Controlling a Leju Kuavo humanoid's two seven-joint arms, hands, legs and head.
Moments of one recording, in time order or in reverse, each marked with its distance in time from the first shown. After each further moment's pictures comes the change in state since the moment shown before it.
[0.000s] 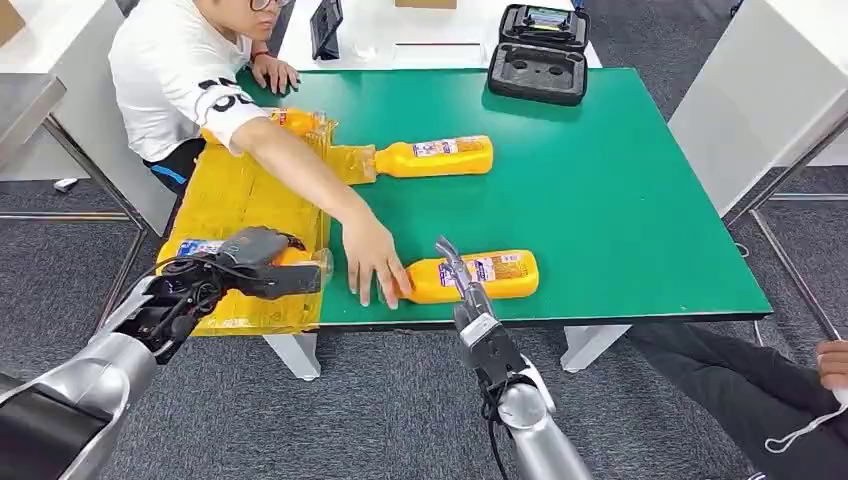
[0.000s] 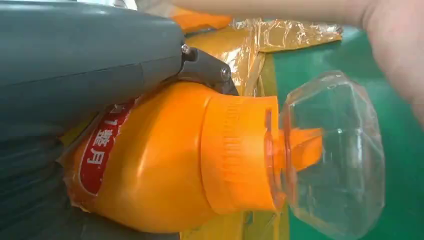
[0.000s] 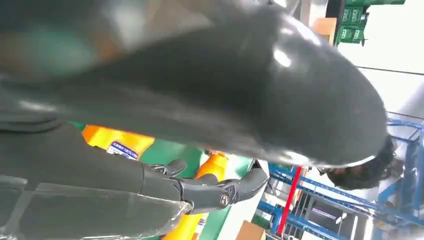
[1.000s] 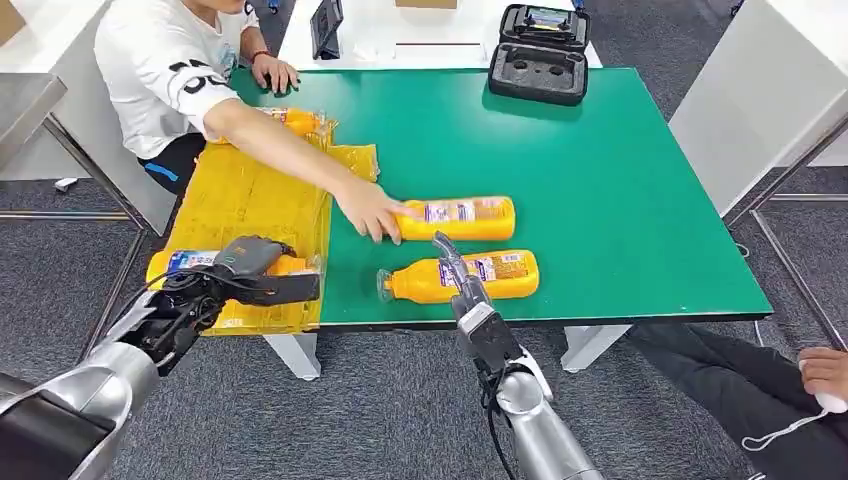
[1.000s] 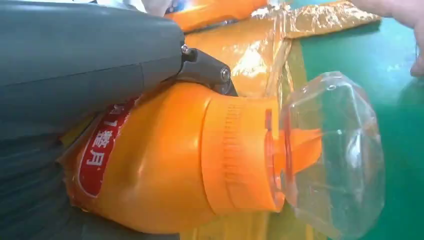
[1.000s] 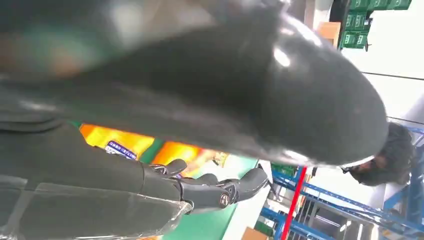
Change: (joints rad) left arm 0.030 -0.004 -0.035 0.046 0.009 0.108 0.063; right arm -0.065 -0.002 0.000 0.099 -0.018 0.005 -0.023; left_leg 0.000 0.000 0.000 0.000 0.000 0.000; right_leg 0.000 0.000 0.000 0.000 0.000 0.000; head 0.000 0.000
